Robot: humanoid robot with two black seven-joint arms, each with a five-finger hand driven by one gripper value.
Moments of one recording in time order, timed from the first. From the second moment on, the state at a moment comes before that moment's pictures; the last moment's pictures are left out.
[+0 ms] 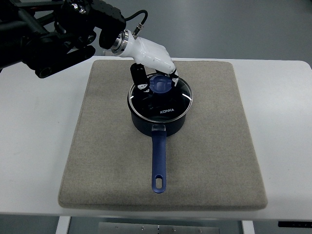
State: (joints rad) left arm -1.57 0.31 0.08 -0.91 1.67 -0.31 -0.61; right arm 0.05 0.00 -0.02 0.20 0.02 0.00 0.07
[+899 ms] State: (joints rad) left arm -1.57 0.31 0.07 -0.72 1.60 -0.22 -0.61; right arm 0.05 0.00 -0.02 0.20 0.02 0.00 0.07
